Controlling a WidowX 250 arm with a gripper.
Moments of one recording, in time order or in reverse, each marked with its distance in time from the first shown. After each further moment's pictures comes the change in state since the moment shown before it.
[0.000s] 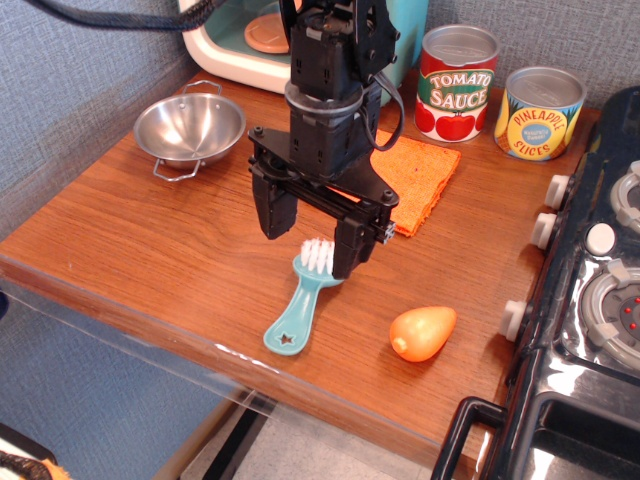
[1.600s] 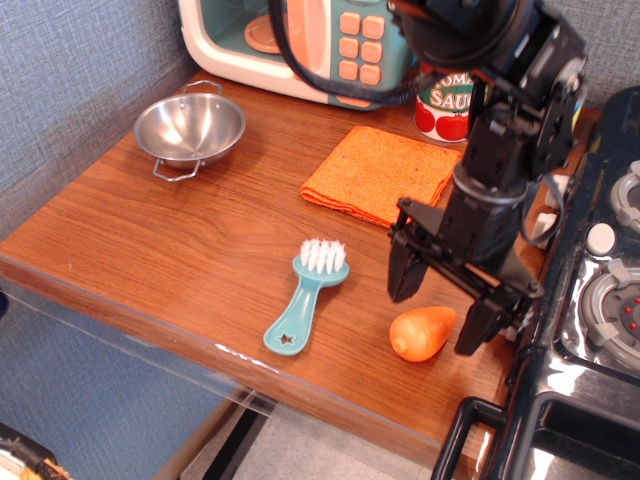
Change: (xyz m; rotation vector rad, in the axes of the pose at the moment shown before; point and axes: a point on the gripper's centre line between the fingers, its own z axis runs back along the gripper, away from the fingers) arm 0.032 -0.082 -0.046 0.013 0.110 -0.169
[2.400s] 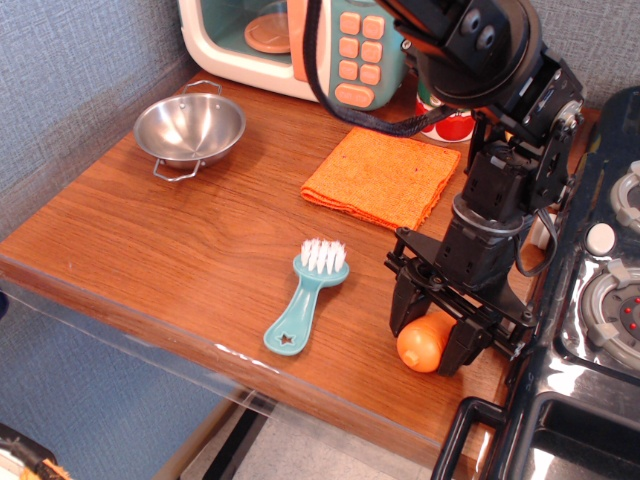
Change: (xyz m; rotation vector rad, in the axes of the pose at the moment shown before) arm -0.003 -0.005 -0.018 -0.020 0.073 -0.023
